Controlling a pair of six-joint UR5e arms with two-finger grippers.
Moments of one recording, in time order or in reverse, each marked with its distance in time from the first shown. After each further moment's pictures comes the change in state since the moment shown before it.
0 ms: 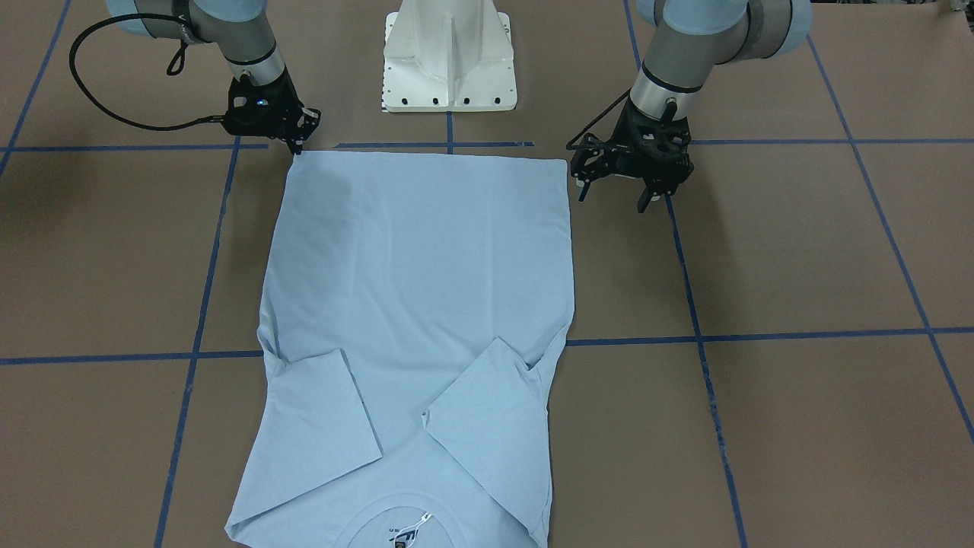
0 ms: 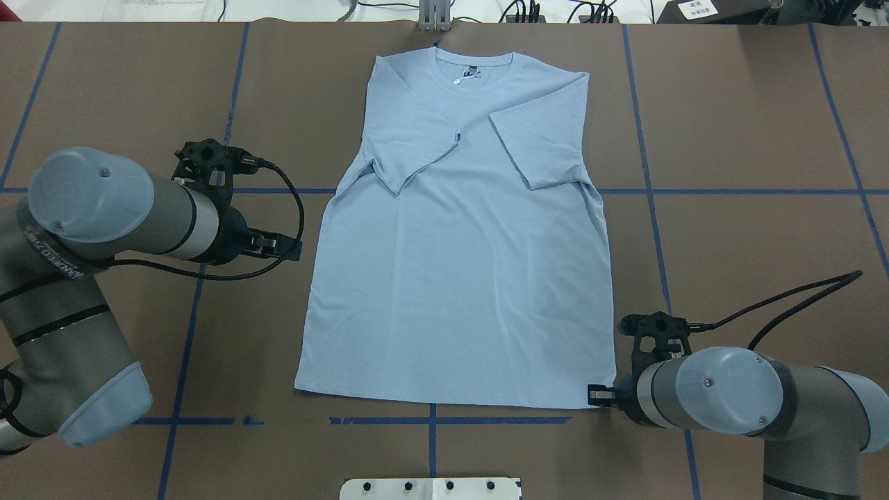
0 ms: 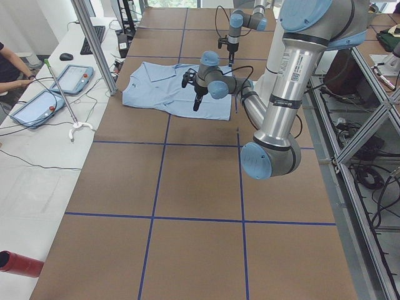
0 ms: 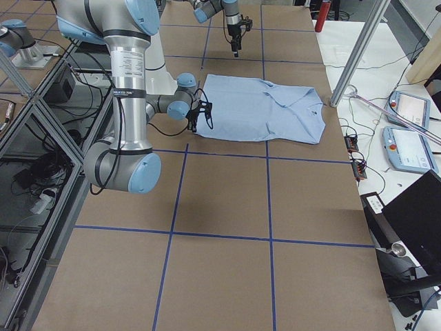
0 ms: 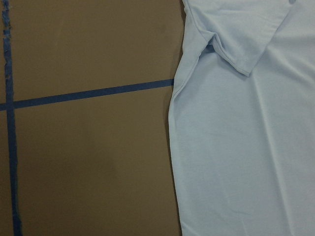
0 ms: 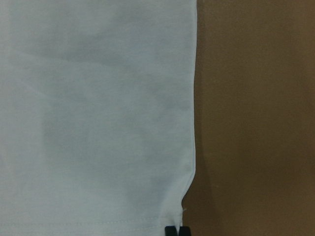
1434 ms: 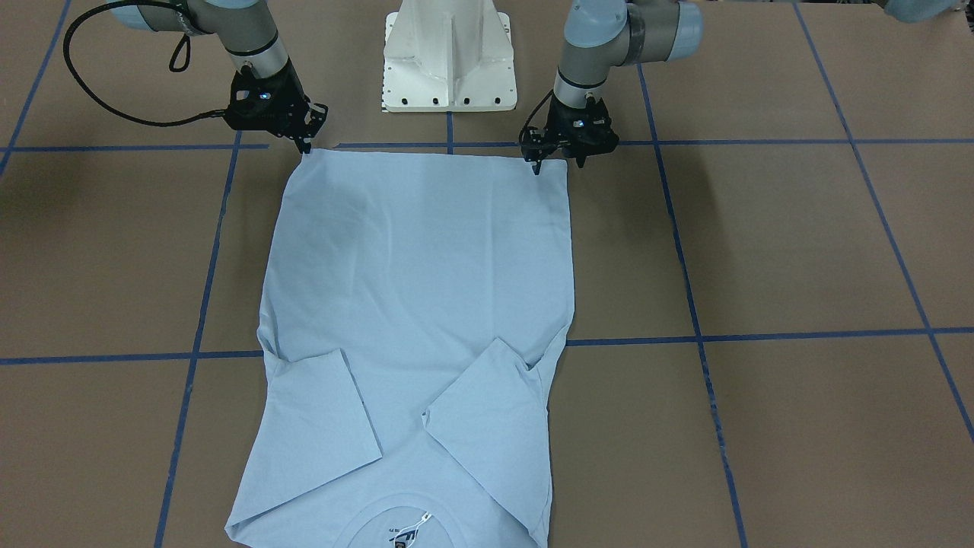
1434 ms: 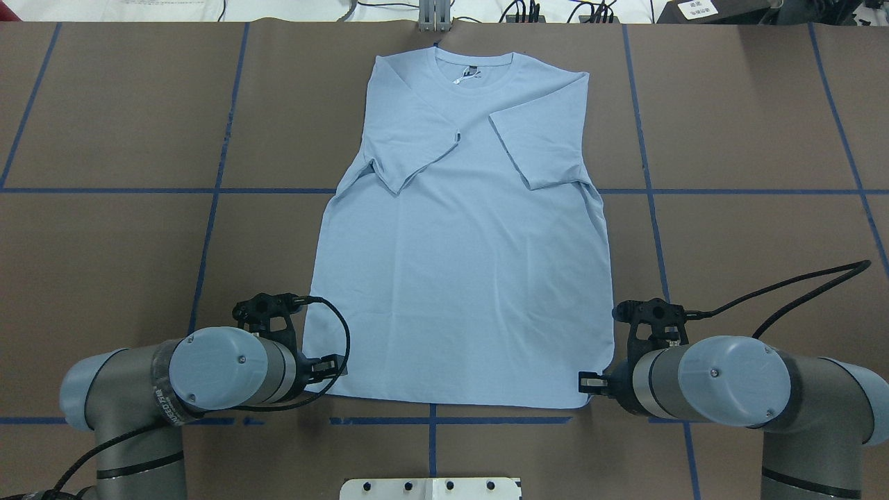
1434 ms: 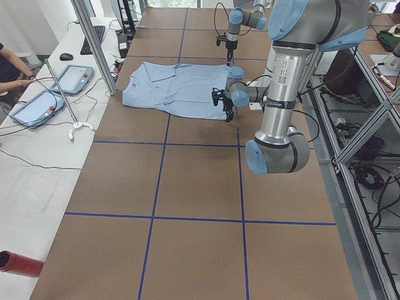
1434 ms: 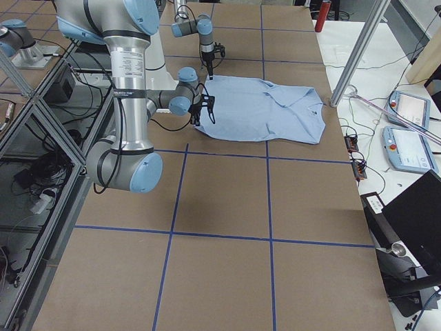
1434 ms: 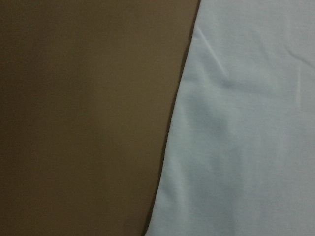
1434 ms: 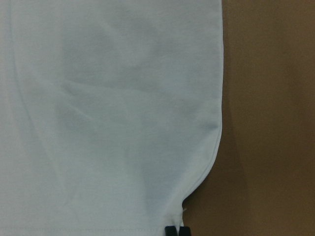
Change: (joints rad) left arm 0.335 0.010 0.073 0.012 0.170 -0.538; right arm 0.024 0.024 0.028 0.002 -0.005 -0.002
